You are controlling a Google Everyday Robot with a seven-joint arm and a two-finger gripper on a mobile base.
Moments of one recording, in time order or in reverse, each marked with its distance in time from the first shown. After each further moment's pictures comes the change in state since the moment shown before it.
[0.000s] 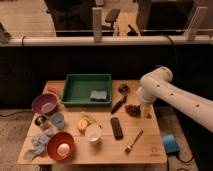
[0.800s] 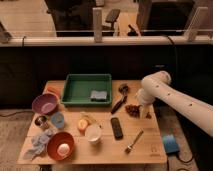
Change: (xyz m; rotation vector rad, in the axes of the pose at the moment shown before) arm 0.012 -0.010 0.050 -0.029 -0.065 0.020
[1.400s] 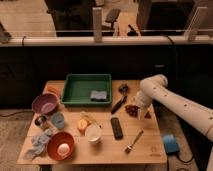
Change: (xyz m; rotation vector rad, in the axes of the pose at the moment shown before) arm -0.005 0.001 0.031 -0.035 -0.036 0.010
